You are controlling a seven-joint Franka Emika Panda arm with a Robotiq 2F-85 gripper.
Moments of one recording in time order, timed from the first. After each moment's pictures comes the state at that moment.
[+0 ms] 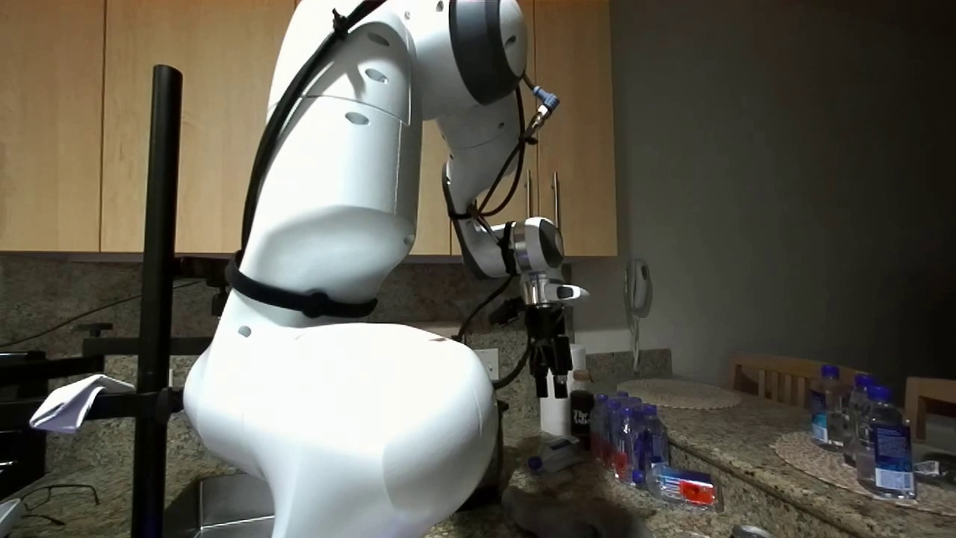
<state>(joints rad) 0.32 0.09 0.16 -2.07 -0.15 1.96 1.02</state>
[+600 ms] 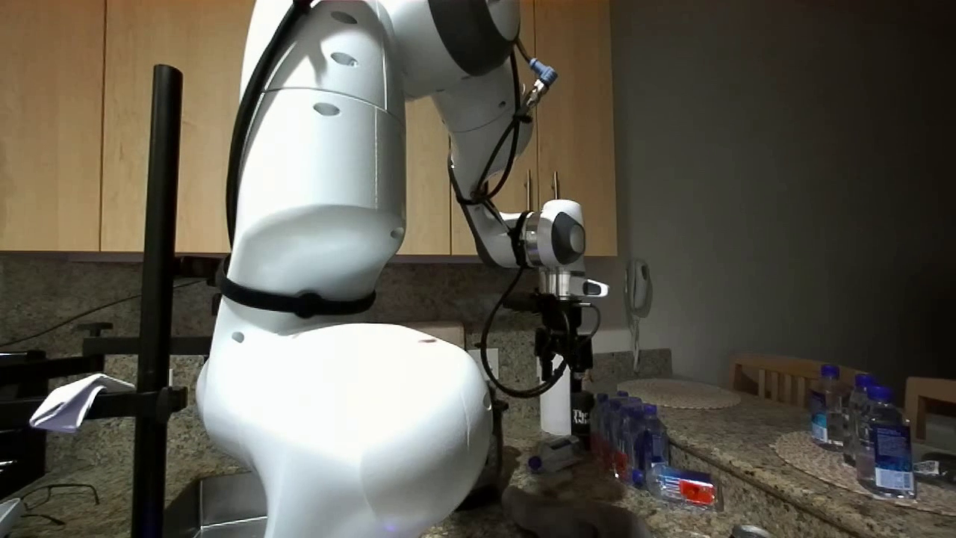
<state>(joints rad) 0.23 0.00 0.16 -2.16 0.04 2.16 0.63</state>
